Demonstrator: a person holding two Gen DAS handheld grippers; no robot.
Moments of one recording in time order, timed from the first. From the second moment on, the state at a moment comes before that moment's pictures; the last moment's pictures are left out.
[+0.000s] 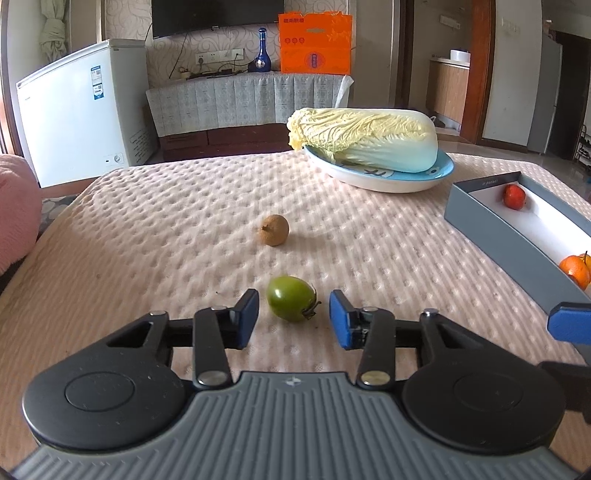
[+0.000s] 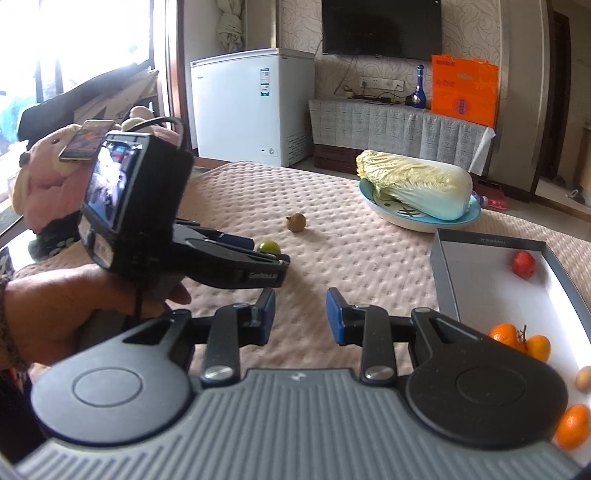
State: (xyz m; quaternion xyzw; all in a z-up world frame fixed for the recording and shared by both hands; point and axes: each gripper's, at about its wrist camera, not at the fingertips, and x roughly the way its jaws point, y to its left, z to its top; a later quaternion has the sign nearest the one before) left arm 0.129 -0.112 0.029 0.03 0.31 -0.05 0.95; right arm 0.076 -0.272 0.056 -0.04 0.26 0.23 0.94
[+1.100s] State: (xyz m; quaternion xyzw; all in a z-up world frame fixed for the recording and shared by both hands) left arm 0.110 -0.032 0.057 -0.02 0.30 -0.02 0.95; right arm 0.183 -0.197 0.035 0.00 0.28 0.18 0.94
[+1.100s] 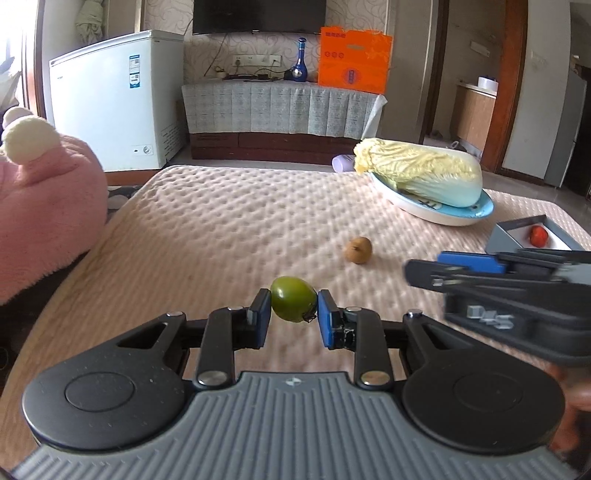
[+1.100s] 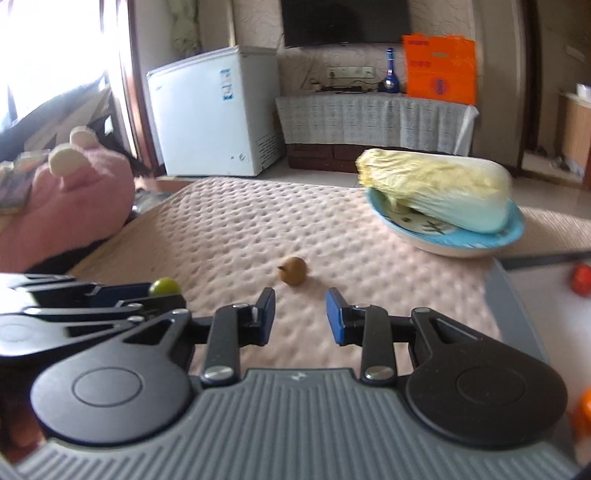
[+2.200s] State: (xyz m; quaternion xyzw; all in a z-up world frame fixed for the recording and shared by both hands) left arm 0.104 0.007 0.063 -0.04 0.29 -0.01 0.96; right arm 0.236 -0.174 0.015 -0.03 0.31 0.15 0.94
